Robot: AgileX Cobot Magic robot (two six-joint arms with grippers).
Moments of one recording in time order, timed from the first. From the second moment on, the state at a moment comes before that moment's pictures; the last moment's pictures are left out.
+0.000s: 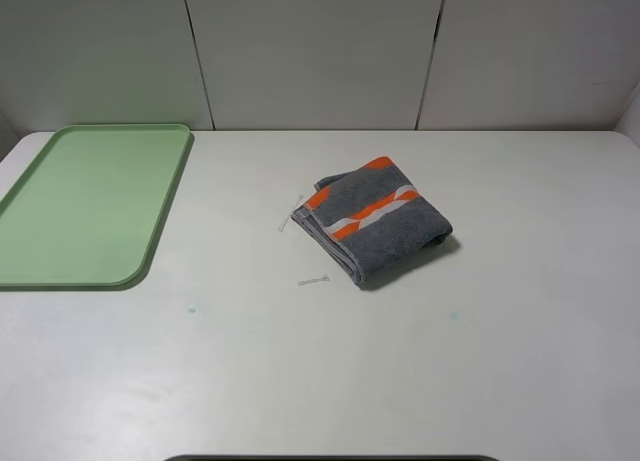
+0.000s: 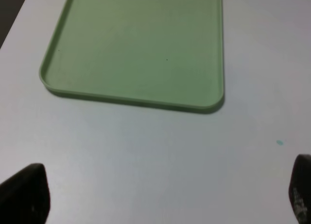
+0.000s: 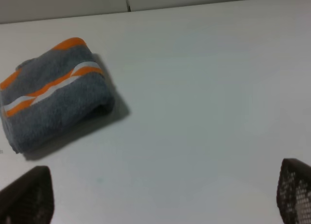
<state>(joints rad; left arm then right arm) 0.02 0.00 -0.50 0.10 1.06 -0.16 -0.08 -0.01 -0.49 0.14 1.03 -0.06</state>
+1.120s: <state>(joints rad) 0.02 0.08 -0.56 0.08 1.07 -0.15 -0.08 -0.01 -0.49 0.14 1.03 -0.06</state>
